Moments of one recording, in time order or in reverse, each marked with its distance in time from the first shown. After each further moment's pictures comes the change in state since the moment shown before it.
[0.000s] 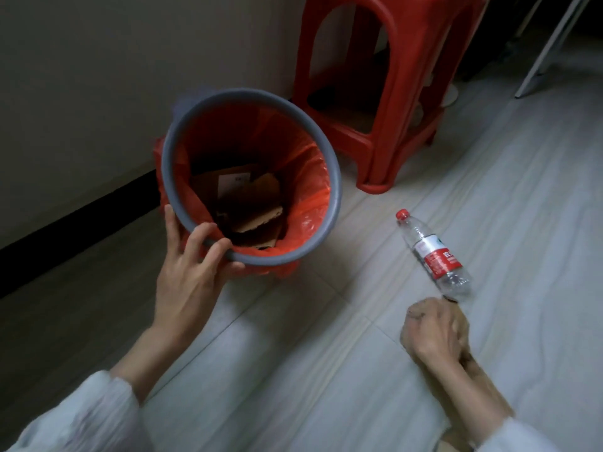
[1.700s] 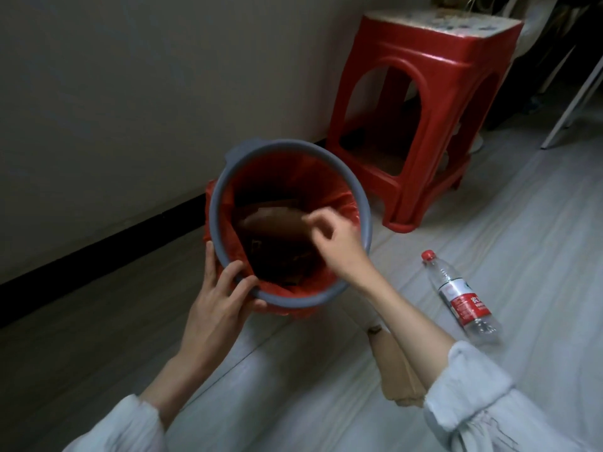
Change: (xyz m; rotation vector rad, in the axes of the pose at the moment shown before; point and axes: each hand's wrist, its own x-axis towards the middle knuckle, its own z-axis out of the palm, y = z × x) left_hand -0.014 -0.011 -0.005 -0.023 -0.051 0.008; right_hand -0.048 -0.259 -0.106 0.655 -0.118 -0.918
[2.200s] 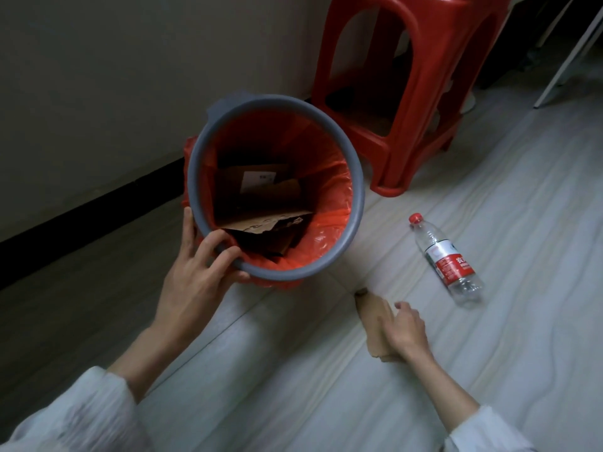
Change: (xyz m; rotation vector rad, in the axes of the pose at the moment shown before) left_hand -0.003 0.004 -0.005 0.024 -0.037 0.072; right_hand -0.165 0.163 -0.024 -0.422 -0.081 0.970
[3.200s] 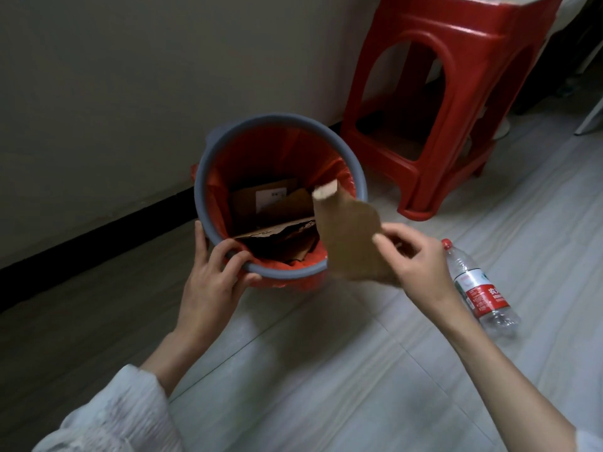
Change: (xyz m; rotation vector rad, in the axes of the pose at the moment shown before) left_hand -0.004 -0.018 0.003 -0.020 0.088 -0.157; right_hand -0.066 -0.139 -0.103 0.677 0.130 -0.972
